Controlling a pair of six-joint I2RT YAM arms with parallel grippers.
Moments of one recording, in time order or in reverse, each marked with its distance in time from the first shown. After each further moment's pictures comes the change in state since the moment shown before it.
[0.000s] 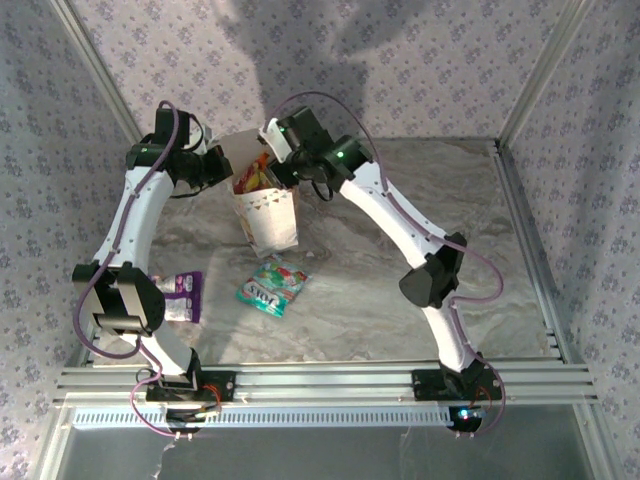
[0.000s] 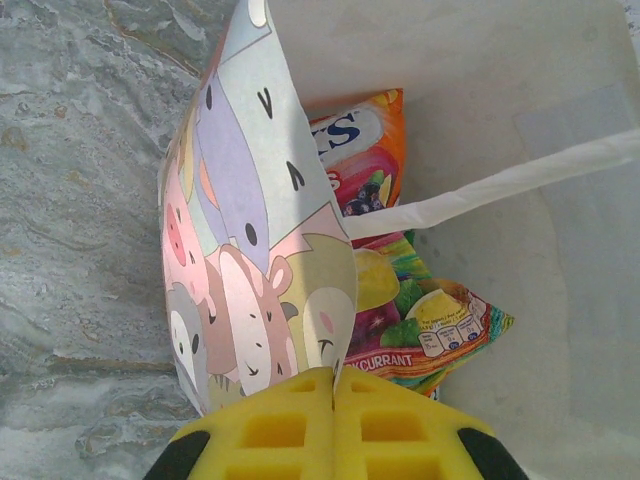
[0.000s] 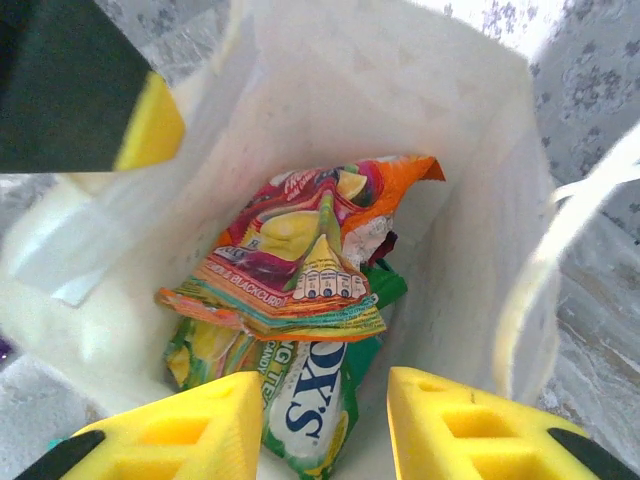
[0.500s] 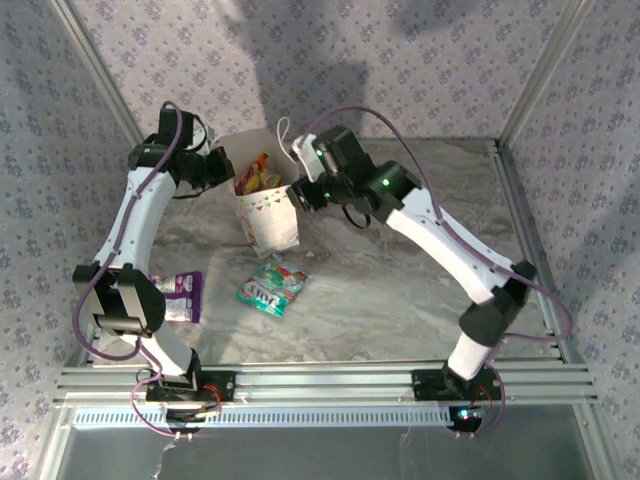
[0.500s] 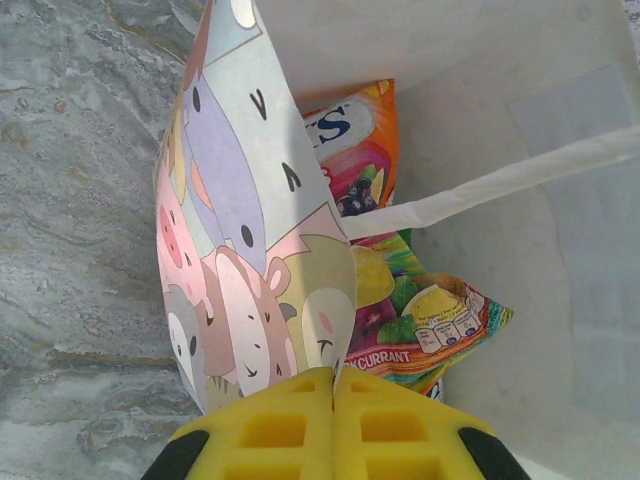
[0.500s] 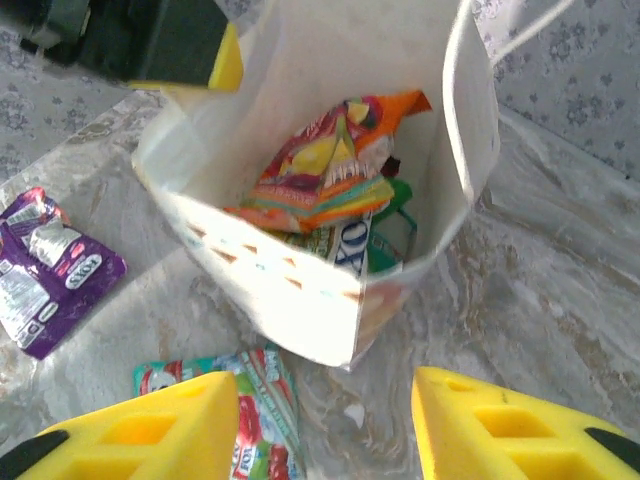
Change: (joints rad) left arm -0.022 -0.007 0.000 -0.010 -0.023 -0.001; right arm 0.021 -0.478 -0.616 0.170 0.006 0.131
